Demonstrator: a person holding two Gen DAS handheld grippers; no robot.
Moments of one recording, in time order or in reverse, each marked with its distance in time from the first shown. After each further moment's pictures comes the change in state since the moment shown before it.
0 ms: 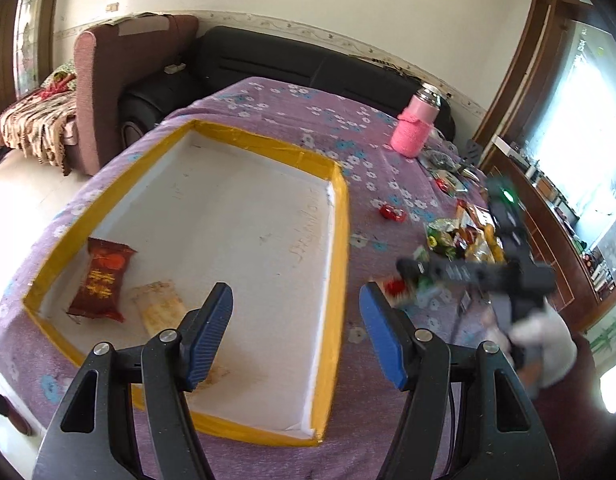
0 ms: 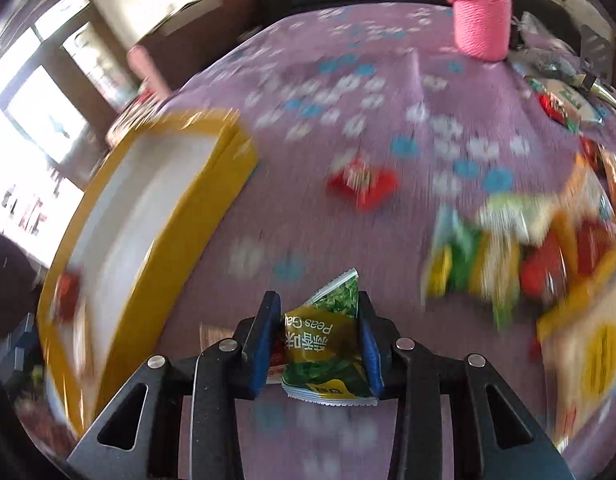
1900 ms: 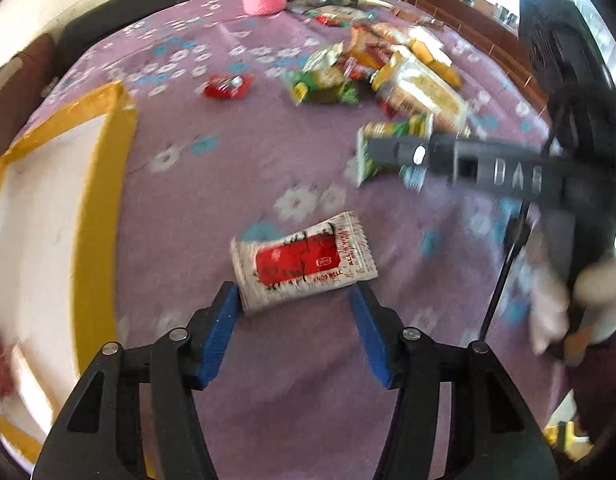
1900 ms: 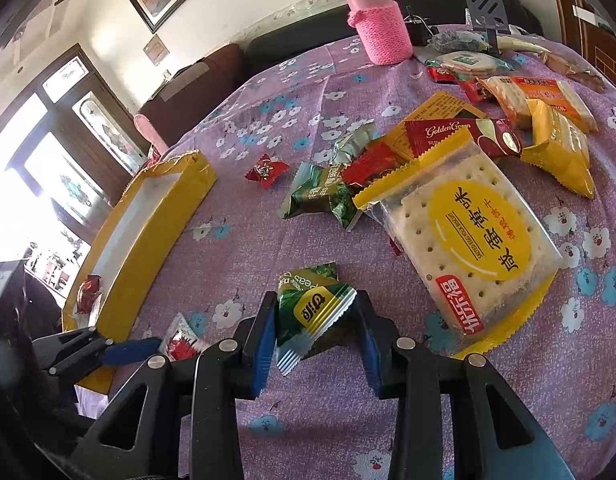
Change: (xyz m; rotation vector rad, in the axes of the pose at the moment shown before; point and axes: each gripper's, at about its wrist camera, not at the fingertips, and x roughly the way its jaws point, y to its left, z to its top) left arm 0.112 -0.152 -0.039 0.460 0.370 -0.071; right arm -0.051 -0.087 -0.070 0.169 -0.224 0.079
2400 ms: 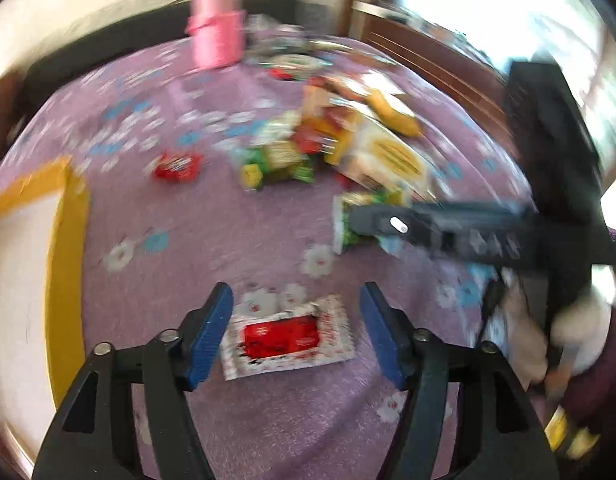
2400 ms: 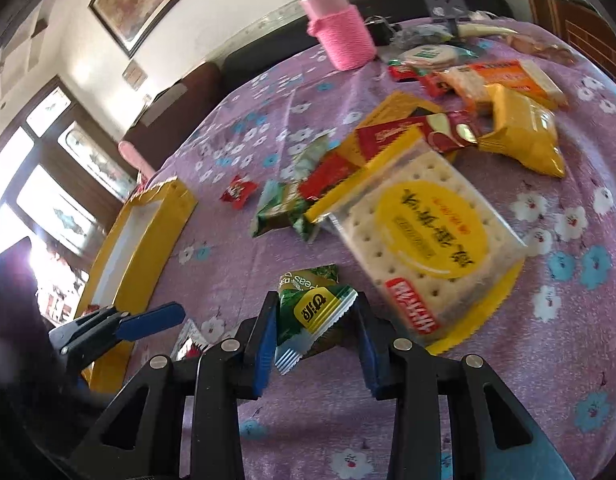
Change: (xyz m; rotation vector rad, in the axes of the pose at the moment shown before) left arm 0.004 -0.017 0.029 0.175 -0.126 -0.118; right arm -0.010 -0.022 0.001 0.124 -0.032 -0.013
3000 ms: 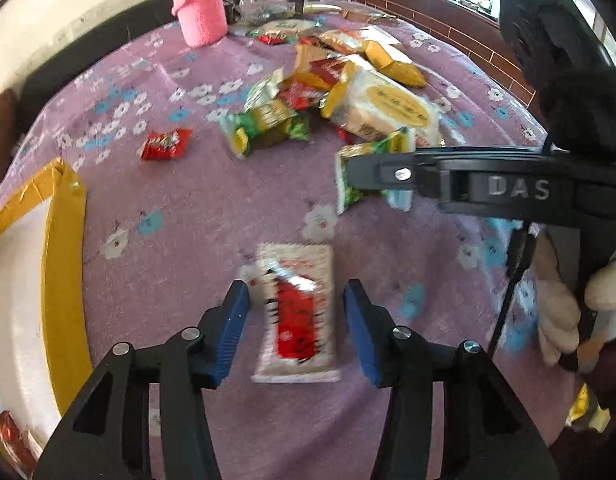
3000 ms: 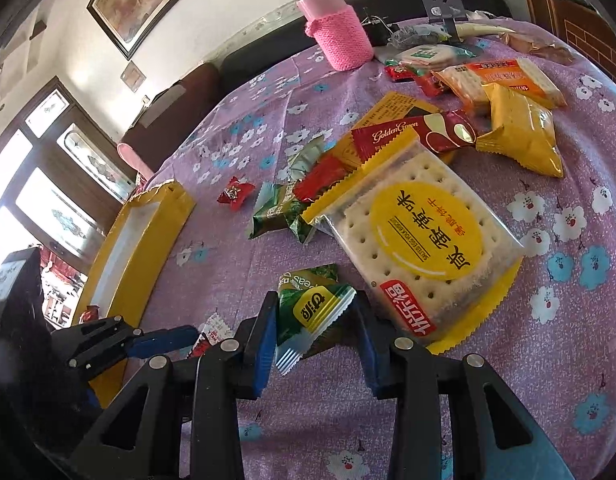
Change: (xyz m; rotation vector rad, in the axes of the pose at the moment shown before) left arm 0.009 -0.012 -0.009 0.025 0.091 0.102; right arm 0.001 0.001 0.001 -0.008 -0.001 -0.007
